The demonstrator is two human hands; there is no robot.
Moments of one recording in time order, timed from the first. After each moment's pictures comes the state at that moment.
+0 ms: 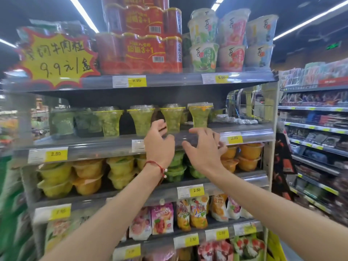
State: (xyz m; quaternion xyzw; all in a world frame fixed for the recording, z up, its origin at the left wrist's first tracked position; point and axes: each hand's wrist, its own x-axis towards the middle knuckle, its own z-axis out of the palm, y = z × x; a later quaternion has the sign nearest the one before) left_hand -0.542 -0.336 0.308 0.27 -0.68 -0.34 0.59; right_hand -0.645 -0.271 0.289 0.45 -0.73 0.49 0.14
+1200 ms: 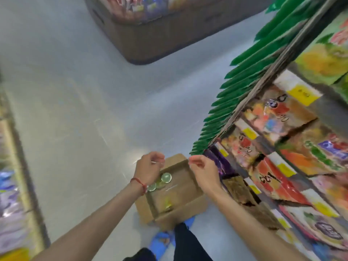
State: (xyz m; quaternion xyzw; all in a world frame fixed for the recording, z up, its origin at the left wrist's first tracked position) left_hand -0.086 -0.210 -0.194 0.79 -0.23 -0.42 0.38; right_hand -0.257 -0.296 -0.203 0.62 -0.55 0.16 -0.53
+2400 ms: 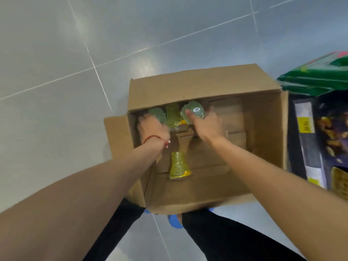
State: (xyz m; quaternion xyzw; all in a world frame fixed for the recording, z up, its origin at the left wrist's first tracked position) left_hand -0.036 -0.189 -0.862 0.91 0.00 -0.41 0.08; right_hand -0.127 -0.300 -0.856 0.65 -0.60 -0.24 -0.40
